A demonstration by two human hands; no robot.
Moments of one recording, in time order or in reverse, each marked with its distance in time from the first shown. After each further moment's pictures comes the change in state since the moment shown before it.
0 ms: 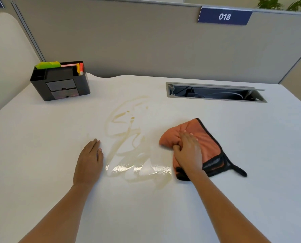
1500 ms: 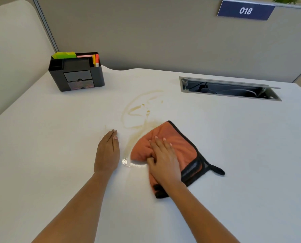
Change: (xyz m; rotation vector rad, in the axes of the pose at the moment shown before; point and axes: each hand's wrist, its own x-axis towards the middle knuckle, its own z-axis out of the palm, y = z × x) left_hand 0.008 -0.008 0.003 -0.282 0.024 -0.091; right_hand -0.072 -0.107 0.038 0.050 -0.135 -0.248
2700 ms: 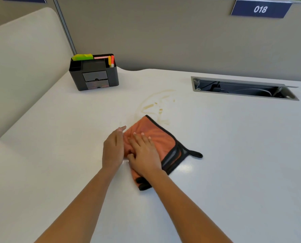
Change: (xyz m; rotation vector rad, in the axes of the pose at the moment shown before) left_hand -0.014 0.013 -0.040 -0.350 0.045 -0.118; right_hand 0.018 -0.070 0.045 -0.004 -0.158 -0.221
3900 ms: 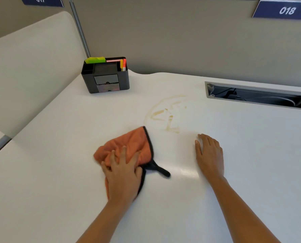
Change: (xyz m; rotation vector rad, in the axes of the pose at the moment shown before) left_hand -0.049 -0.013 0.004 1.021 -0.043 0.119; right_hand -0.011 0.145 -0.057 -0.056 0.312 0.379
